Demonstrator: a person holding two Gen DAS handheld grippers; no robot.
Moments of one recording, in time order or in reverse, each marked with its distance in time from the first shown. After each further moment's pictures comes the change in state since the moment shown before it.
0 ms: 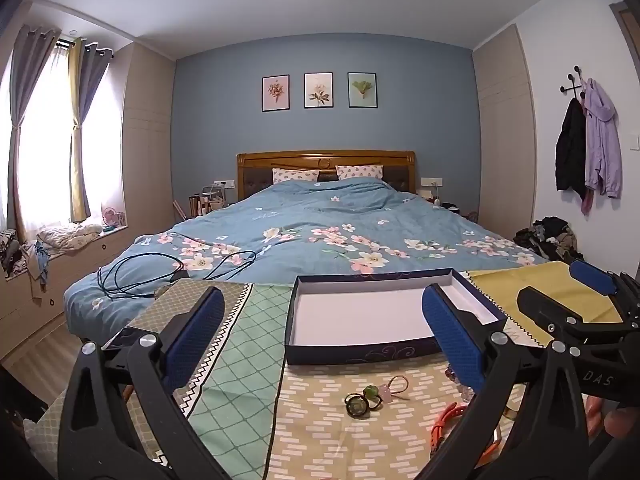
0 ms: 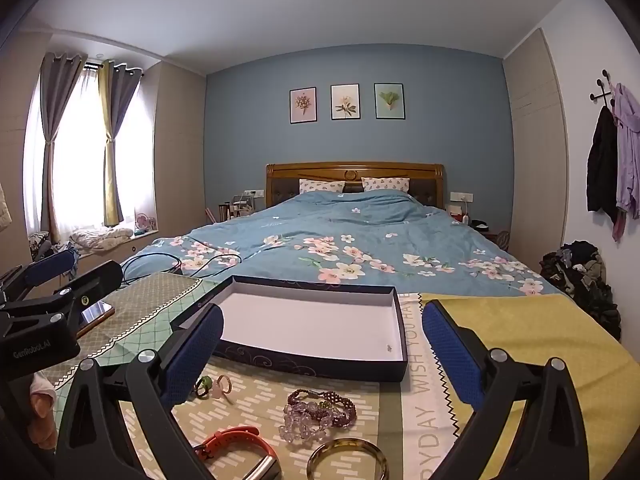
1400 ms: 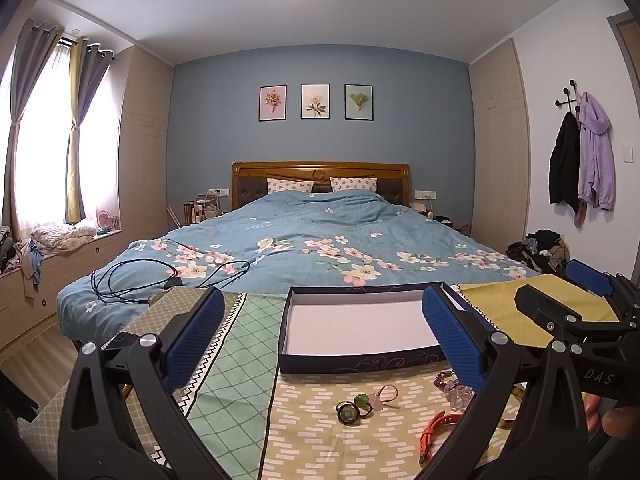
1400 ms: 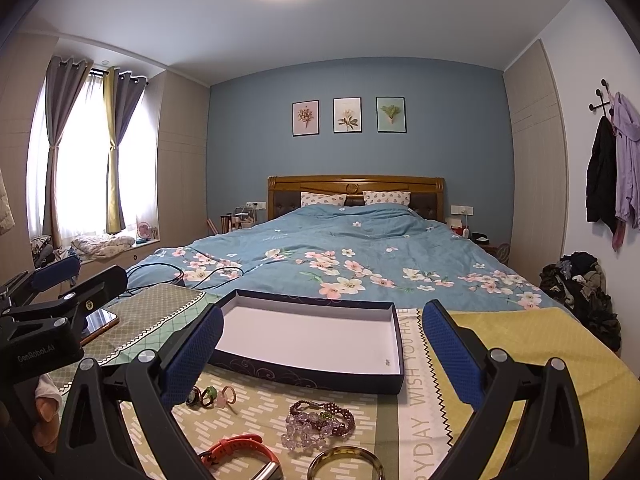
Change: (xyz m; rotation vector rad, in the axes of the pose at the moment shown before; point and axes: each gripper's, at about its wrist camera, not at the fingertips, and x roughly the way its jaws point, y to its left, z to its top) left arm -0.013 0.001 0.008 -0.021 -0.035 -0.025; right arm -0.013 0.003 0.006 -0.014 -0.054 0.004
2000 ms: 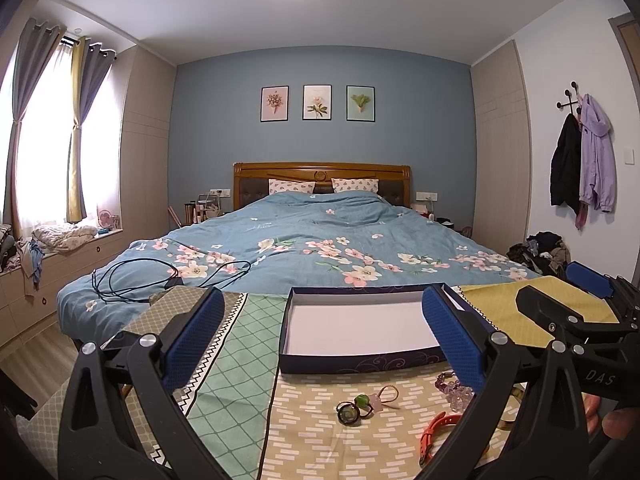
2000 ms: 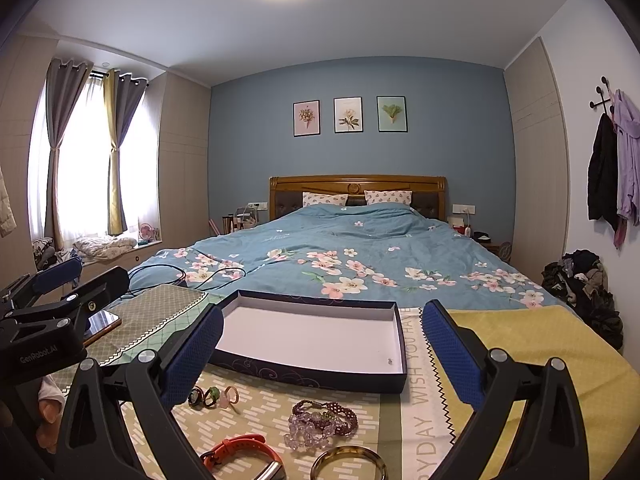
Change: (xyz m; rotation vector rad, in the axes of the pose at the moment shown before) left arm 0.001 0.001 -0.001 -0.004 -0.003 0.001; right arm 0.003 -0.001 -0.003 0.009 0.004 0.008
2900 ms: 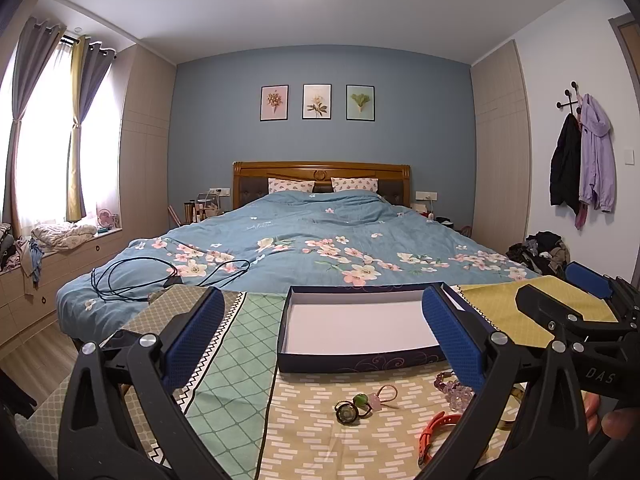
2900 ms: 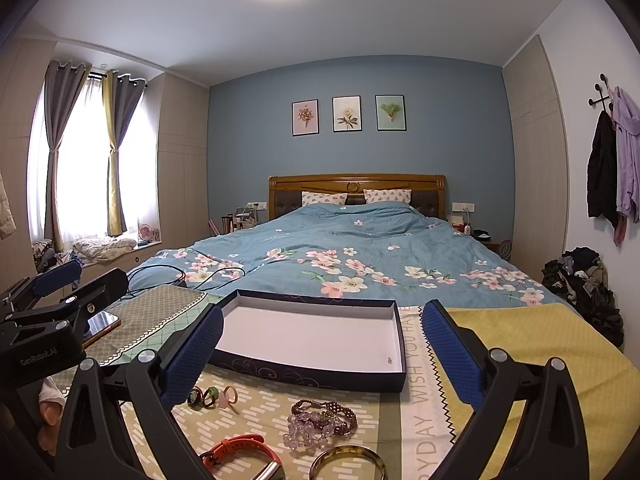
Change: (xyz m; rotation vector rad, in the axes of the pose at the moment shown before) left arm 0.000 0.000 -0.001 -0.007 -0.001 0.001; right arm -0.002 -0.002 0.000 0.009 0.000 0.001
